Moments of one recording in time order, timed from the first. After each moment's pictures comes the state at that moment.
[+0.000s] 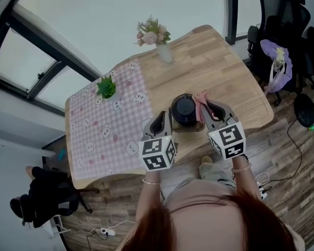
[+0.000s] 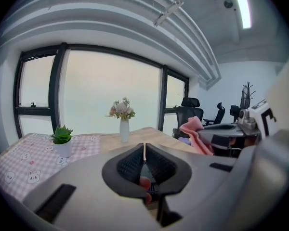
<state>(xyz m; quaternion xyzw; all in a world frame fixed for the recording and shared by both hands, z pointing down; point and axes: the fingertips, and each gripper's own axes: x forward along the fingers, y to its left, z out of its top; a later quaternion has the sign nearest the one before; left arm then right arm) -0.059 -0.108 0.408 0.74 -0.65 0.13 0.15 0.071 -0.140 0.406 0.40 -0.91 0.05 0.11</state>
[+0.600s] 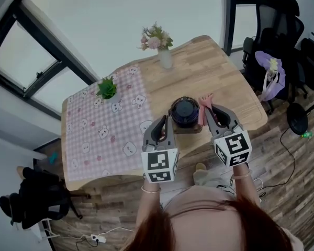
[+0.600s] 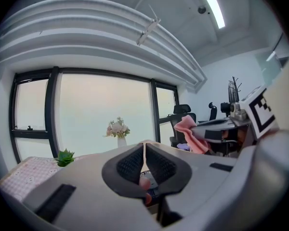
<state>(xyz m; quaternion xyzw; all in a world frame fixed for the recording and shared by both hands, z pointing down) -0.046 -0.057 0.357 0.76 -0.64 0.11 0.03 0.081 -0.097 0.363 0.43 -0.90 0.01 0.06</state>
